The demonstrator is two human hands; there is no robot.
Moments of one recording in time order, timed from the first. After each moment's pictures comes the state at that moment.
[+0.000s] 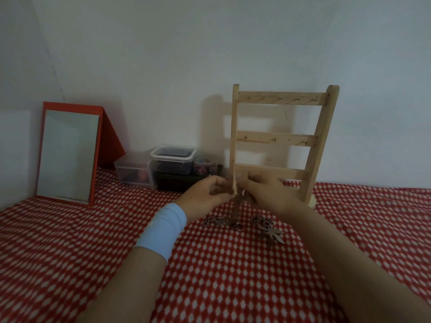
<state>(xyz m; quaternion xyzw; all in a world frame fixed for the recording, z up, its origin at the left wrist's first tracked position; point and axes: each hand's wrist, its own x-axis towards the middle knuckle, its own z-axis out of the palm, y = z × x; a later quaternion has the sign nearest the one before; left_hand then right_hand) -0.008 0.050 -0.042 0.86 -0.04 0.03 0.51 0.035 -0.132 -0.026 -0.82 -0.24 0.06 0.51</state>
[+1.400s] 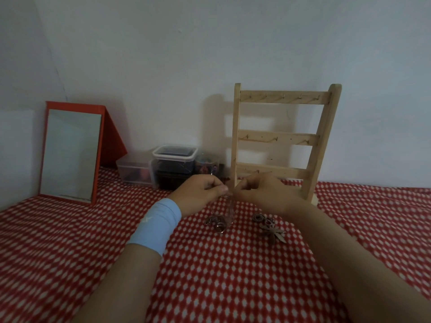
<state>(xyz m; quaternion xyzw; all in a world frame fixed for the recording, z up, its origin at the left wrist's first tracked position) -0.010 0.062 -0.034 0.90 -0.06 0.08 0.42 0.042 -0.134 -0.029 -0.85 -0.30 0.07 0.44</state>
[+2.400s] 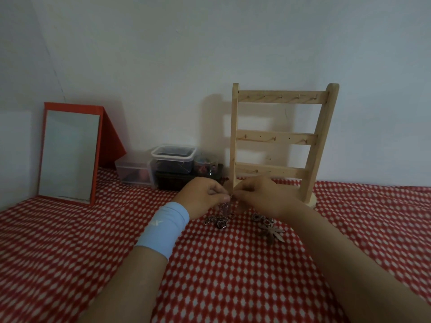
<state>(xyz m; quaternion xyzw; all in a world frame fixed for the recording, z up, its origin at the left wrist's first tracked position) -0.005 0.055 -0.044 0.91 -0.03 0.07 0.41 0.047 -0.132 -0.037 -0.87 -0.31 0.05 0.37</state>
